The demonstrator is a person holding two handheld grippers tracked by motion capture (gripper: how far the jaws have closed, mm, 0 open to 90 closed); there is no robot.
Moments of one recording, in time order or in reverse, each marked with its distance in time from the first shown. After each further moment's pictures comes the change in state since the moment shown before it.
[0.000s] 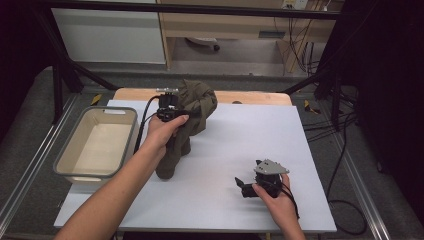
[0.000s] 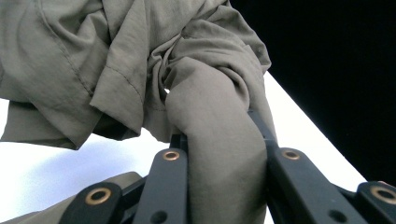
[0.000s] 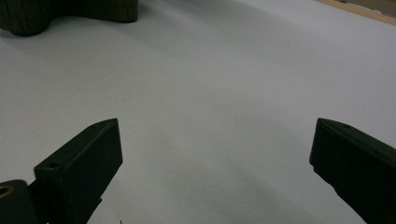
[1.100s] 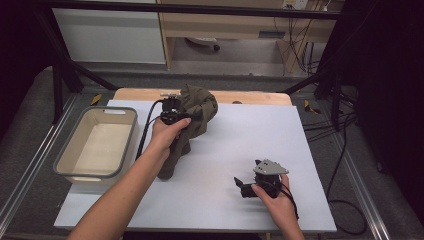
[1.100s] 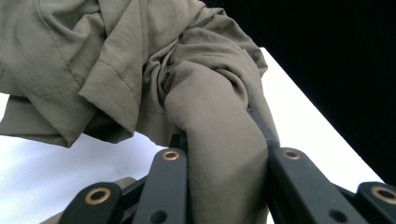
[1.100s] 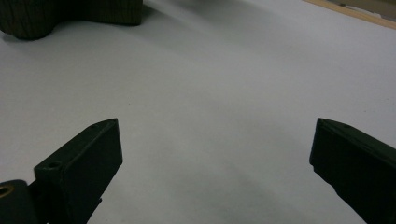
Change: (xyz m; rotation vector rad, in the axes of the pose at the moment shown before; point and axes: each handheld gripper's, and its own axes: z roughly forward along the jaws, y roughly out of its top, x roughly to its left) left arm 0.014 -0.014 0.022 0.020 0.011 -0.015; right arm 0.003 0.002 -0.001 -0.010 0.002 -0.001
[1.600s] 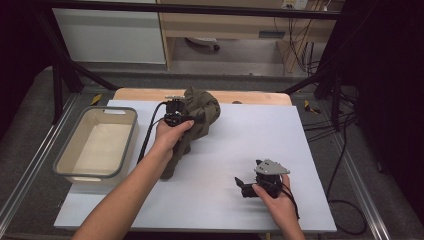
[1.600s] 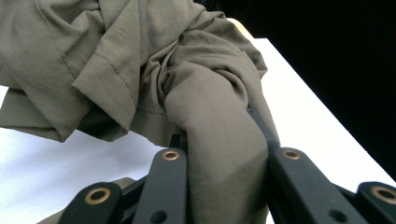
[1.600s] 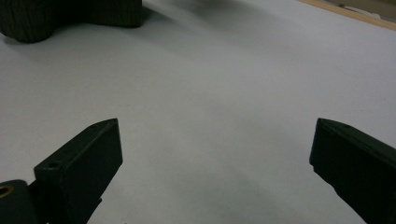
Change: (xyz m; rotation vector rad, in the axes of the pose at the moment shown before) left arm -0.002 -0.005 0.012 0.026 0.003 0.006; right arm -0.001 0.000 -0.002 -0.007 -0.001 0.004
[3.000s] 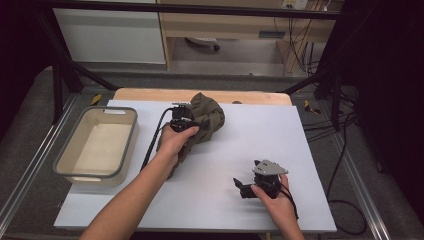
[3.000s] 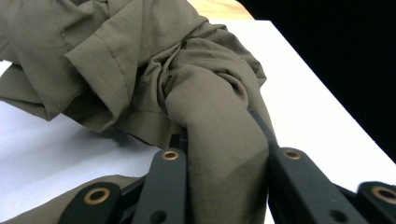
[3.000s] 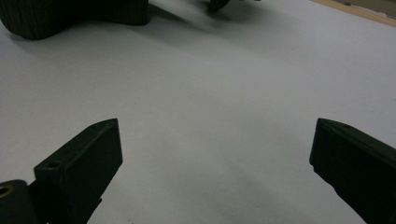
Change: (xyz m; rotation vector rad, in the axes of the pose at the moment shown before) left arm -0.001 -0.018 0.023 0.041 -0.007 -0.009; right arm 0.003 0.000 0.002 0.011 0.013 -0.006
